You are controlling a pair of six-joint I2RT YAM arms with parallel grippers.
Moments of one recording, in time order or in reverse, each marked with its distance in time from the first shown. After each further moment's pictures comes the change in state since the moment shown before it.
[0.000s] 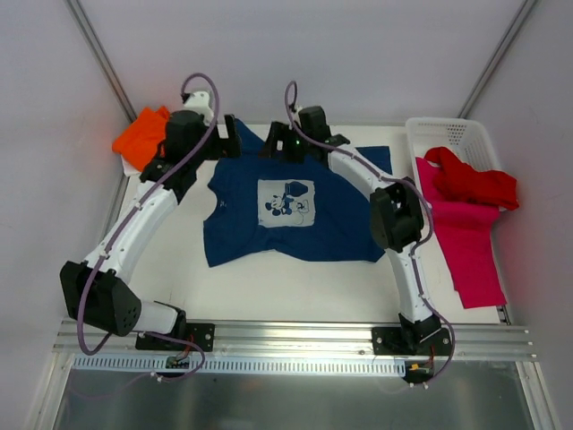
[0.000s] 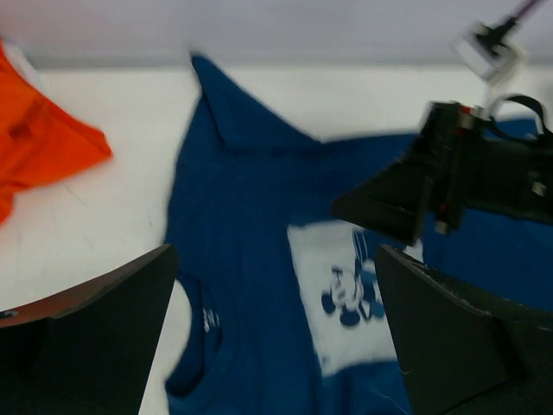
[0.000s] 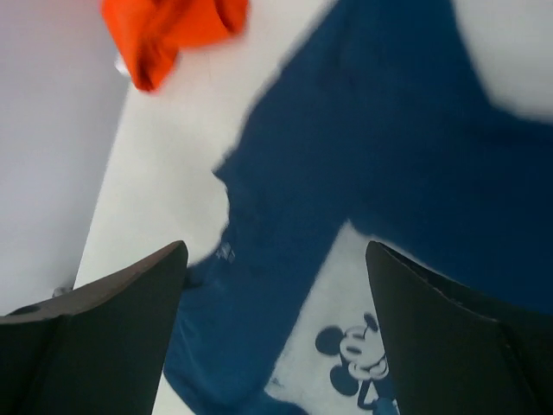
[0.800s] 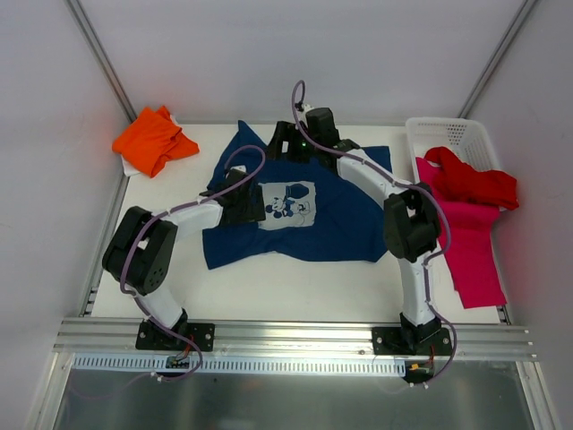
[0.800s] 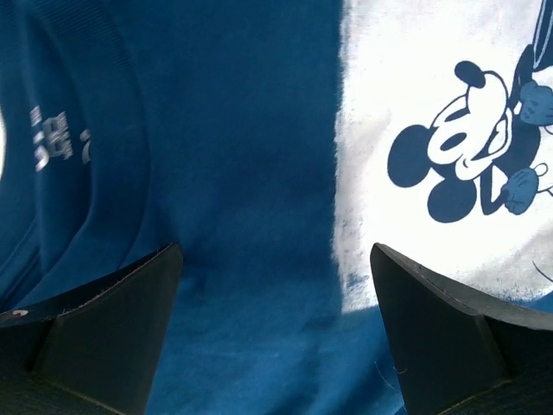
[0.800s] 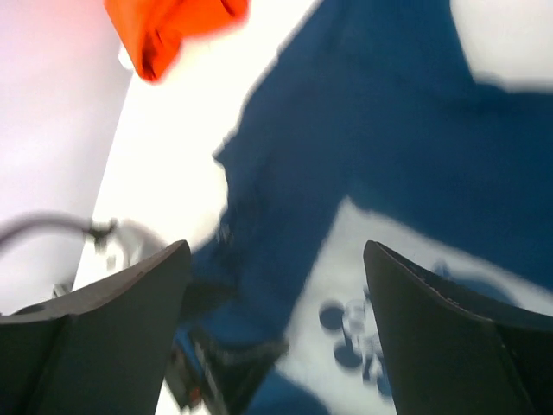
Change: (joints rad) left arm -0.206 0.322 -0.384 0.020 -0.117 -0.307; right arm 0.015 -0.214 -0.412 0.161 0.021 0.037
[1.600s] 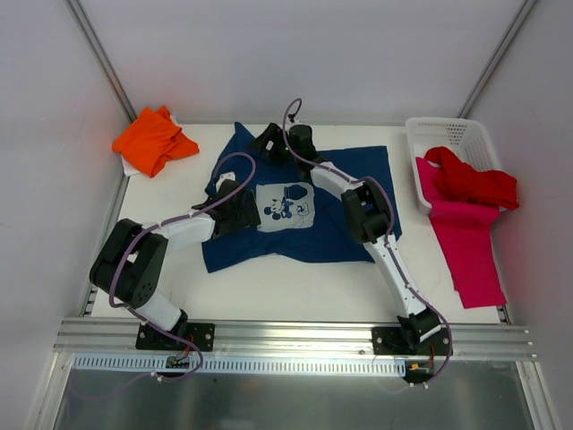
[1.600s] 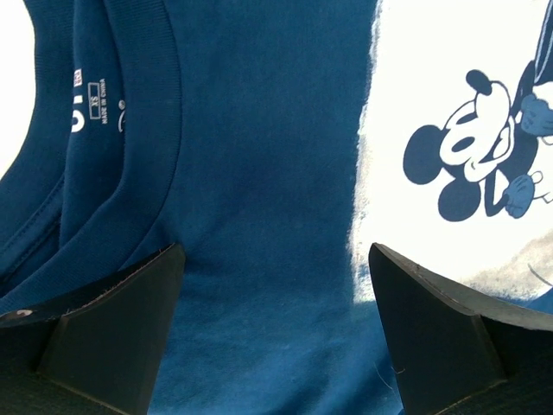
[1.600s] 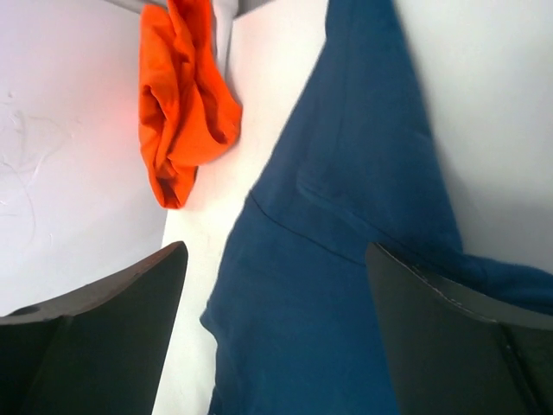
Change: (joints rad) left arm -0.001 -0.128 -0.176 0.119 -0.051 -0.106; right arm -0.002 0.638 0.505 0.394 -0.011 0.395
